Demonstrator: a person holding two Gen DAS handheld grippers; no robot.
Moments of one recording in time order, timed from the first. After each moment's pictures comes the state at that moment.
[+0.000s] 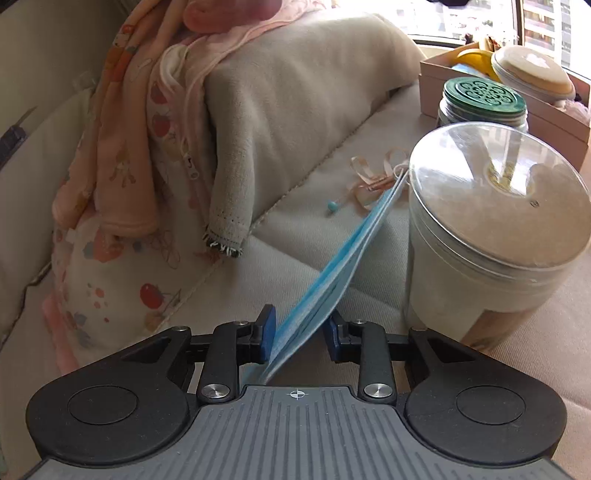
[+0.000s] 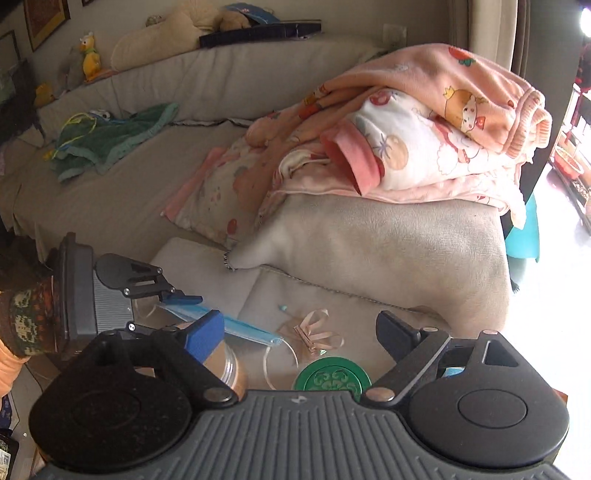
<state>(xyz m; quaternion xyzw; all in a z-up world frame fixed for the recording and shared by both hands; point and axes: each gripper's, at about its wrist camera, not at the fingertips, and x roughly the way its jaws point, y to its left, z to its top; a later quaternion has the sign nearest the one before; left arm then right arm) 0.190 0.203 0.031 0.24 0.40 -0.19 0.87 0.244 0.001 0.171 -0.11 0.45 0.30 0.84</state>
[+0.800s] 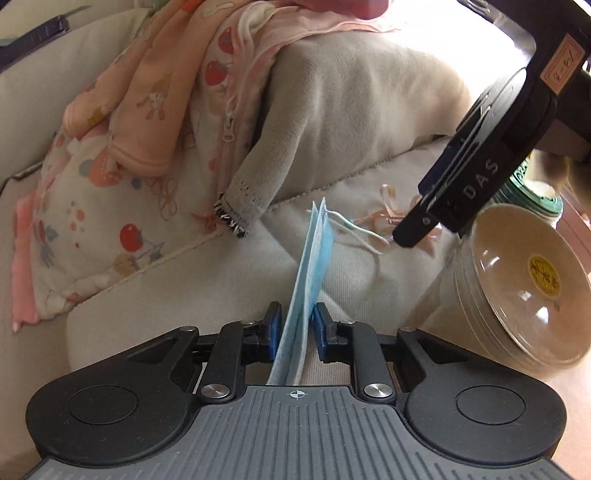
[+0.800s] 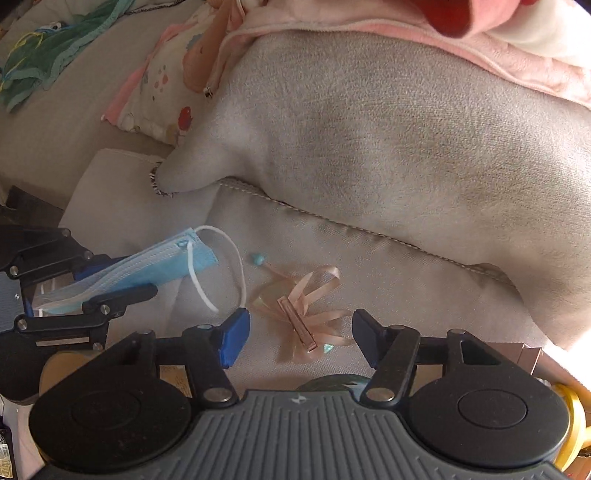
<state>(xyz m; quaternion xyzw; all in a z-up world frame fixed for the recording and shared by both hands) 0.205 0.220 0.032 0.06 0.45 -0.15 0.88 0.318 0.072 0.047 -0.17 0.60 0.26 0.73</state>
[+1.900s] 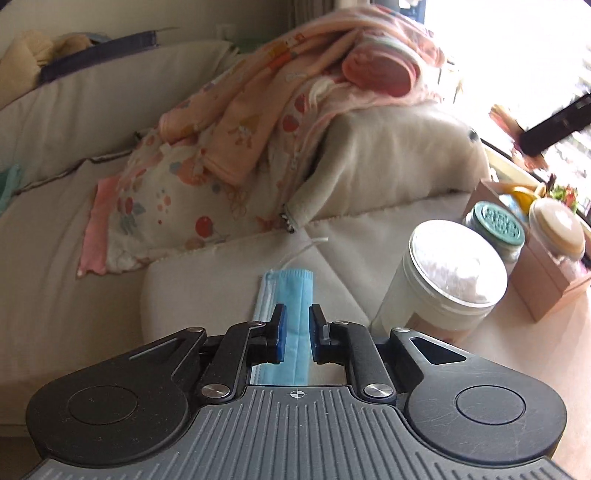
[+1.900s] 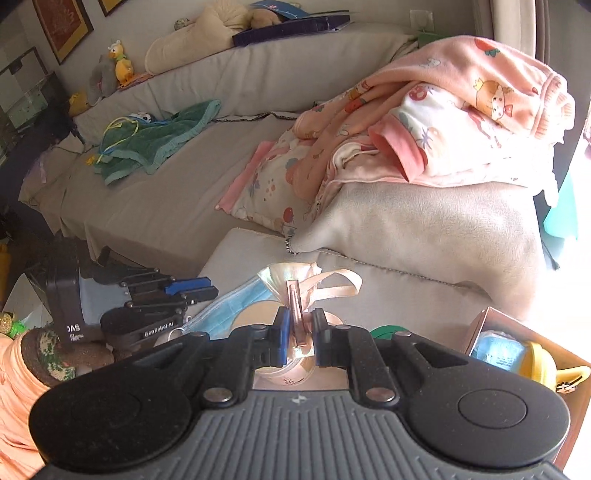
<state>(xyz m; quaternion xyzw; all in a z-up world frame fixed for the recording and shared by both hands) 0.125 0.233 0.074 0.02 0.40 -0.07 0.91 0.217 -0.012 0.208 -0.06 0.48 0.36 0.80</state>
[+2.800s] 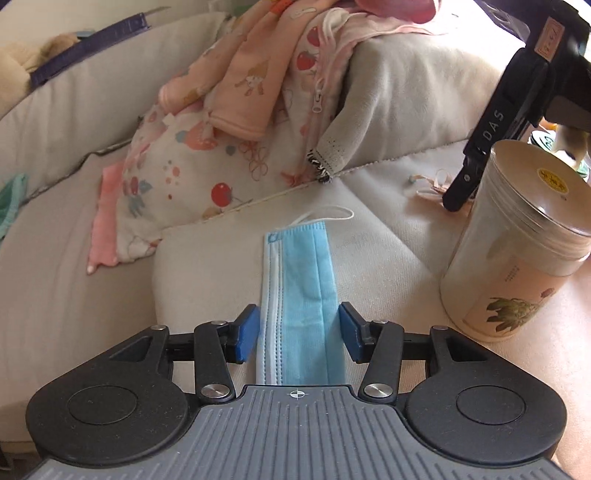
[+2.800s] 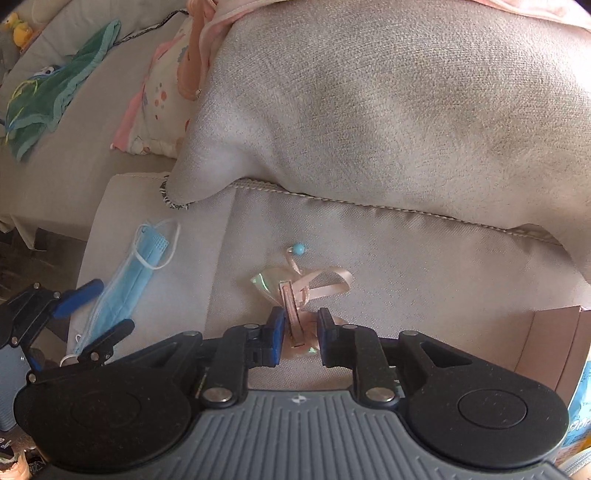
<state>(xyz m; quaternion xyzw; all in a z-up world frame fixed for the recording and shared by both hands) 0.147 0.247 0.029 0.07 0.43 -0.04 0.90 0.314 0.058 0.042 -0.07 0.63 0.26 0.73</state>
